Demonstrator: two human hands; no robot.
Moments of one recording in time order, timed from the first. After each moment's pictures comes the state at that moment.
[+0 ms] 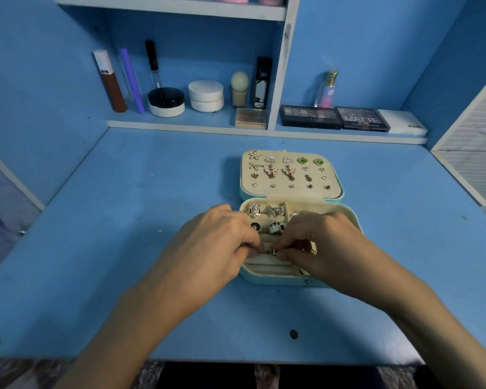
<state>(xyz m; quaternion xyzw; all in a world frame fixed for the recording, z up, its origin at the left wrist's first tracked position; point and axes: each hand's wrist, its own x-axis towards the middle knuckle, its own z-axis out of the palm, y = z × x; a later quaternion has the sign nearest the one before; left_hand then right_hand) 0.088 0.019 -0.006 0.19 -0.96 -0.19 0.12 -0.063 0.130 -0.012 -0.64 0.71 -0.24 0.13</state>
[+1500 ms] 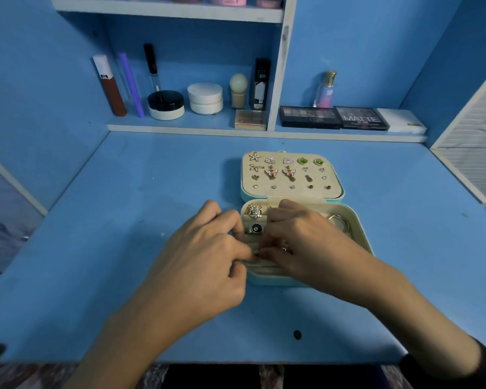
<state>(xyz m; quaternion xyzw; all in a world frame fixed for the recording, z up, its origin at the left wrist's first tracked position) 0.106 0.022 -0.015 0.18 -0.97 -0.09 0.16 -0.050 0.110 -0.015 -0.71 0.68 -0.19 0.05</state>
